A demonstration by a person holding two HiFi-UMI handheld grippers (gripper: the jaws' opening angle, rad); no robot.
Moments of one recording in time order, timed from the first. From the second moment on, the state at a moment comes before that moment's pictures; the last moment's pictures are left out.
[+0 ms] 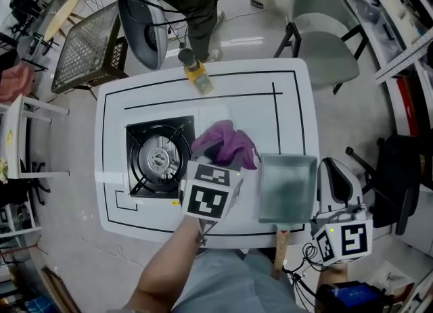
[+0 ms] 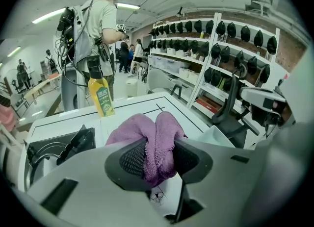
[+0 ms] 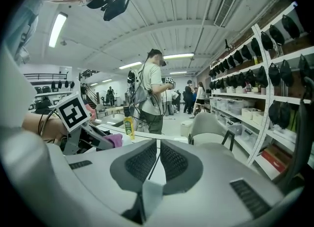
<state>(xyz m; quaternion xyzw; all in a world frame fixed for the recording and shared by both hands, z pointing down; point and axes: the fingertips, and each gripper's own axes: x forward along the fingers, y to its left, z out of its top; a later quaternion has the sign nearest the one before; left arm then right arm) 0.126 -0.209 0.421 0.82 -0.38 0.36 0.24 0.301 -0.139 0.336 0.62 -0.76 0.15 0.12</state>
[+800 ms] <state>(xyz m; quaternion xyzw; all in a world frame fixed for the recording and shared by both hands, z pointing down) 0.141 -0.262 0.424 0.83 -0.35 0.37 0.24 0.310 -0.136 0.347 0.67 -0.72 0.17 0.11</state>
